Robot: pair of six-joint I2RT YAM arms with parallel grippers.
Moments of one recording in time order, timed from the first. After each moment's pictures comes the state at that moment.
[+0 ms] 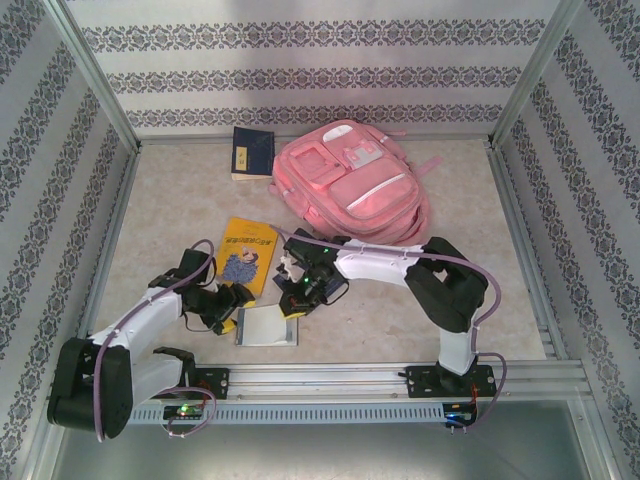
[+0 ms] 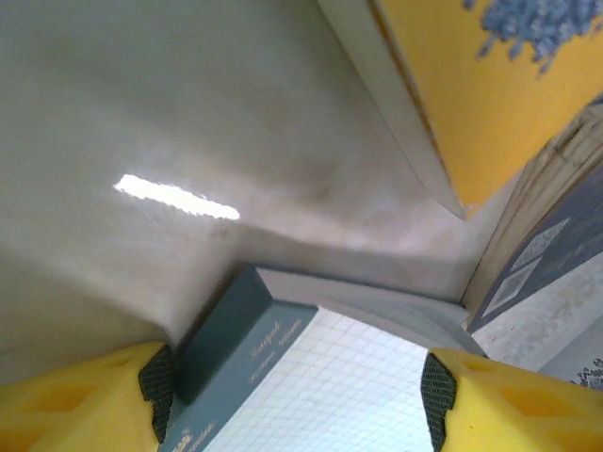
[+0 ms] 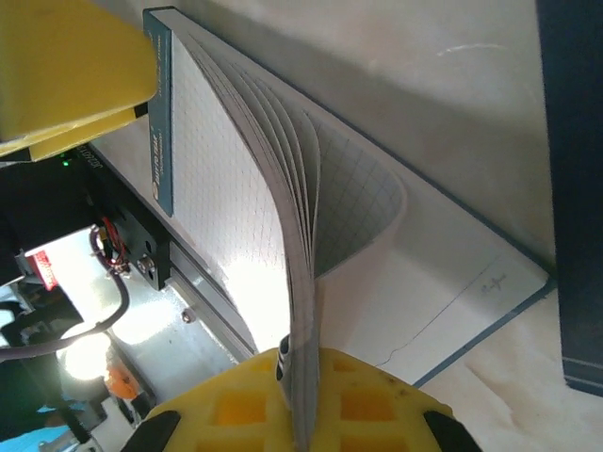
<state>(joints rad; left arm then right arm) -0.15 1.10 0.45 -0.67 0.55 -0.90 0.90 1.88 1.20 -0.57 -0.71 0.64</state>
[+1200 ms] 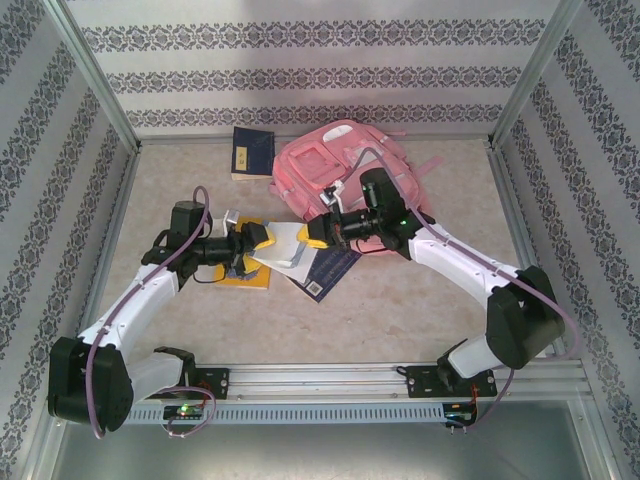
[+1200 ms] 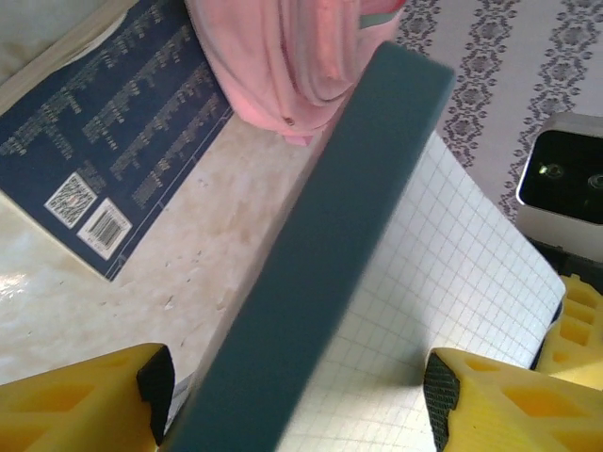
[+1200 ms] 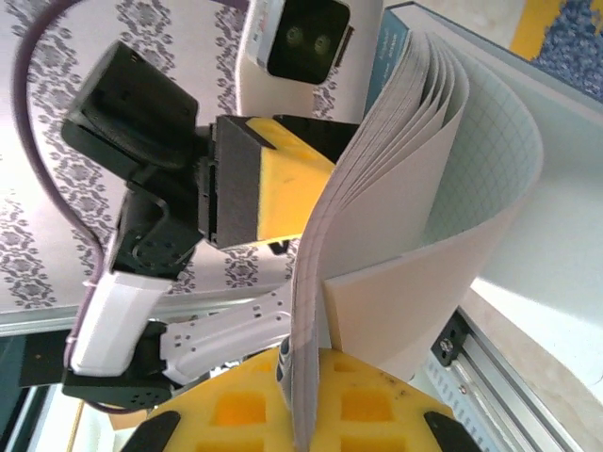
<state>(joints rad) -0.16 1.14 0.73 -0.29 0.94 -1.02 0.56 1.48 1.06 -0.05 -1.07 1.10</state>
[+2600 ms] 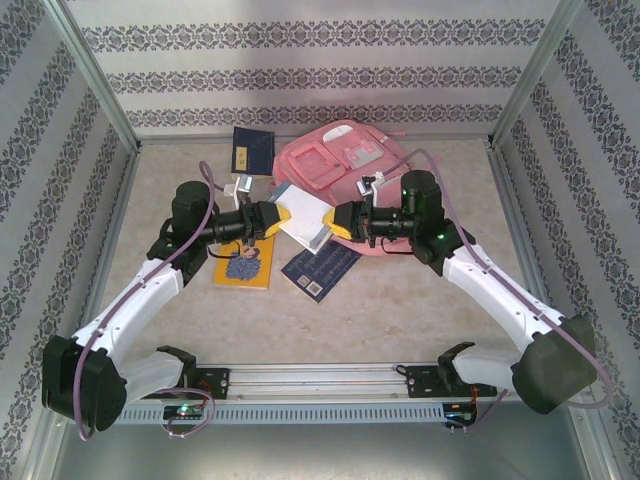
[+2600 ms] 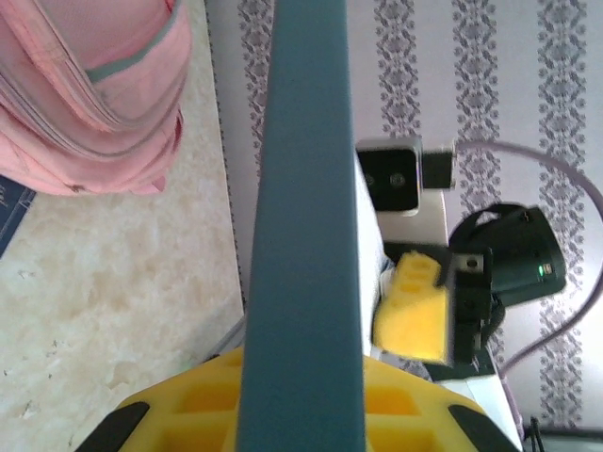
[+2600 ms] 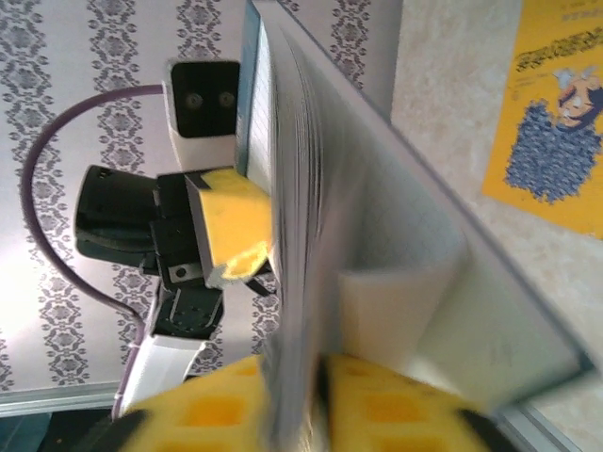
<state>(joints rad) -0.29 1.14 0.85 0.05 0.87 -1.19 0.46 1.21 0.96 -0.08 -0.91 1.20</state>
